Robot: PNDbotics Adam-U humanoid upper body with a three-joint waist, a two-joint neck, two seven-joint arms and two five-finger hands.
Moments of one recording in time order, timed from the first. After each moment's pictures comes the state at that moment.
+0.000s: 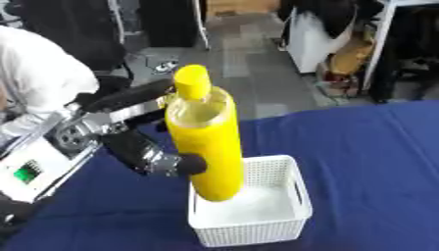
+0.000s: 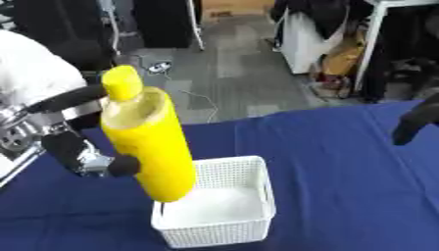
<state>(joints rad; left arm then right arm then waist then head) -0.83 0.84 -0.36 -1.66 0.01 -0.30 -0.36 -0.51 -0.43 -0.01 -1.98 0.07 -0.37 0.11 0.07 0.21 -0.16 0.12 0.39</state>
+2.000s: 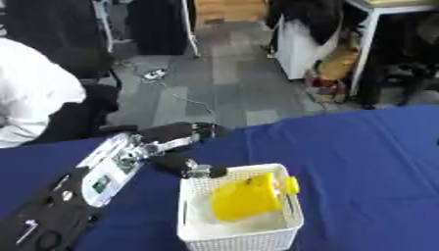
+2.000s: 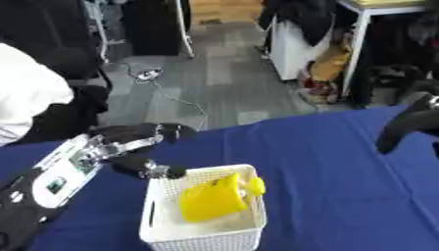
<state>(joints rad) -0.91 0.62 -0.32 -1.25 -0.33 -0.39 -0.23 -0.55 -0.40 0.00 -1.98 0.06 -0.37 0.17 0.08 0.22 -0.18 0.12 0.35</state>
